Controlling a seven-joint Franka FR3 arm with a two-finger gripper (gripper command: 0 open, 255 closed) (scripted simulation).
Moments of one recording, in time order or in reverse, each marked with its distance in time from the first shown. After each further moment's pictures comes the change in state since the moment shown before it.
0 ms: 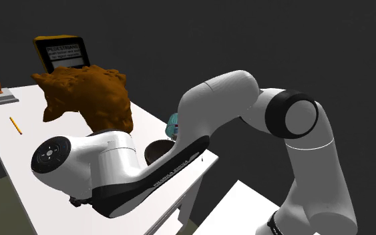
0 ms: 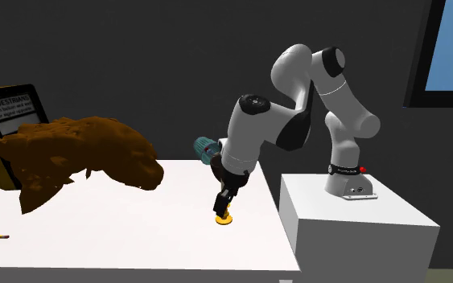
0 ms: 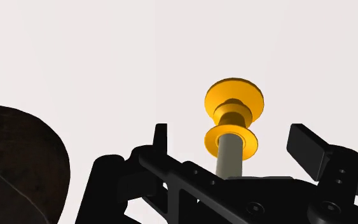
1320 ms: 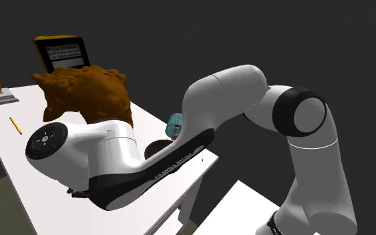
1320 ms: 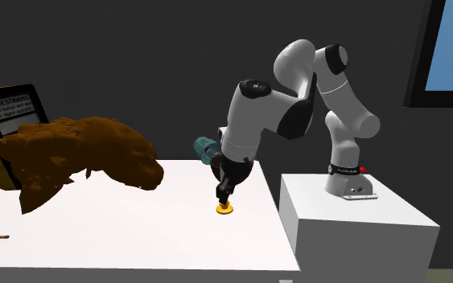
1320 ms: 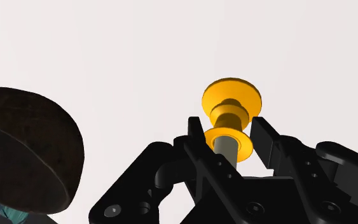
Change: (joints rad) arm -0.009 -0.041 0.018 0.019 0.029 -0.046 -0.032
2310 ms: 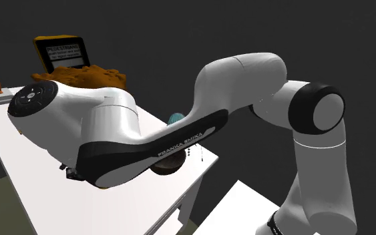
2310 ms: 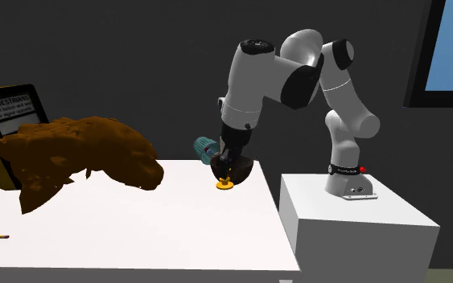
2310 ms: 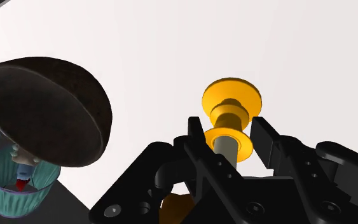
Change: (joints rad) arm -0.005 -0.078 0.033 0.086 0.061 -0.132 -0.079
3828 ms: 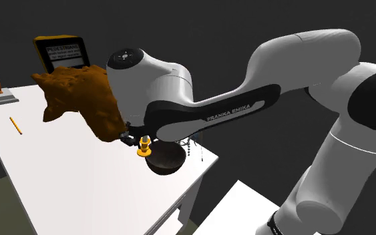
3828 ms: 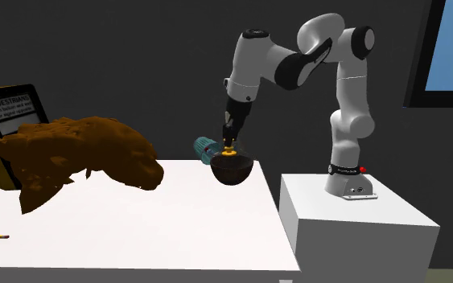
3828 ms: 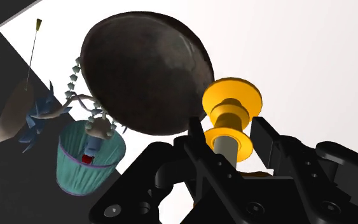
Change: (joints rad) arm -0.303 -0.416 0.004 -0.387 0.206 0.173 -0.258
